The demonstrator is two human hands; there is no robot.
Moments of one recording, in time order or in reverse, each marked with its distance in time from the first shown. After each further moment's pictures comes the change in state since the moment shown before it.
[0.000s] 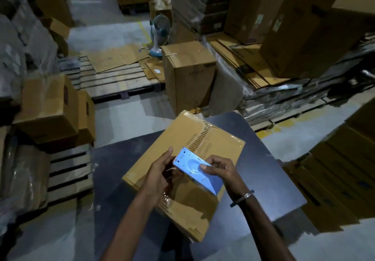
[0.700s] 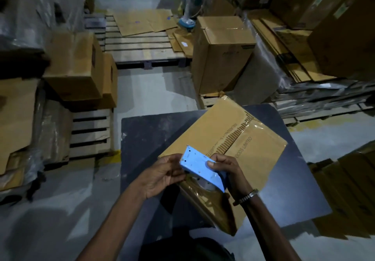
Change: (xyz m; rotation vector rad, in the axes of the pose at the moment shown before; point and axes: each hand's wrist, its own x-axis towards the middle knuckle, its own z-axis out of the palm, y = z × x) left_hand 0.016 -0.007 -0.147 -0.073 -0.123 -0.151; right_hand 0.039 0.036 0.099 0.097 -0.063 0.243
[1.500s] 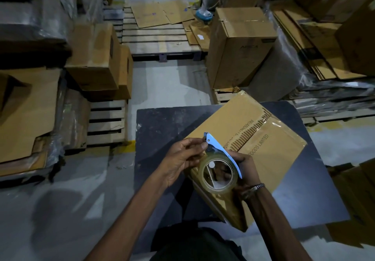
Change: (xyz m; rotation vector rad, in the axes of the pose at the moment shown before) left_hand -0.009 0.013 0.026 0.089 0.061 0.231; right_hand 0.009 0.006 0.012 0.520 0.164 0.372
